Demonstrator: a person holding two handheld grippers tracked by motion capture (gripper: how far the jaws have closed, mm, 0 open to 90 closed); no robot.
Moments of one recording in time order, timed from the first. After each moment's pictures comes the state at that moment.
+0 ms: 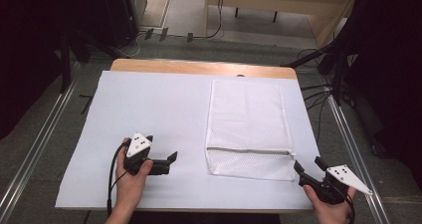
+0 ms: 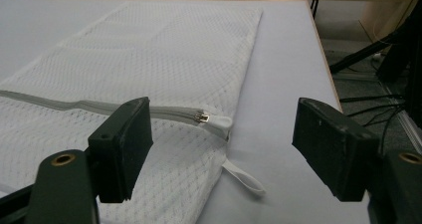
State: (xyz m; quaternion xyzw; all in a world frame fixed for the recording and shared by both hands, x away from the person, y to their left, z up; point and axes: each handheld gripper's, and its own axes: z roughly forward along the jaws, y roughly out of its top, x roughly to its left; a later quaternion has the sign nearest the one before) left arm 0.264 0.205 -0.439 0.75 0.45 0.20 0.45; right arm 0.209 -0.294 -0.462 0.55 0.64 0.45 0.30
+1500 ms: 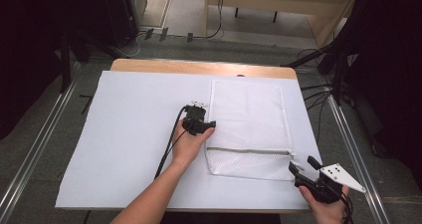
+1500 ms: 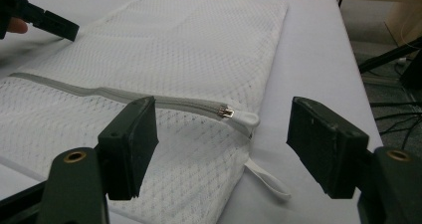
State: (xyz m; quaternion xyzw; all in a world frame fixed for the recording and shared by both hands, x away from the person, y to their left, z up) left arm 0.394 0.075 -0.462 0.76 0.54 0.12 0.33; right arm 0.213 -0.287 -0.467 0.52 0.66 0.46 0.28
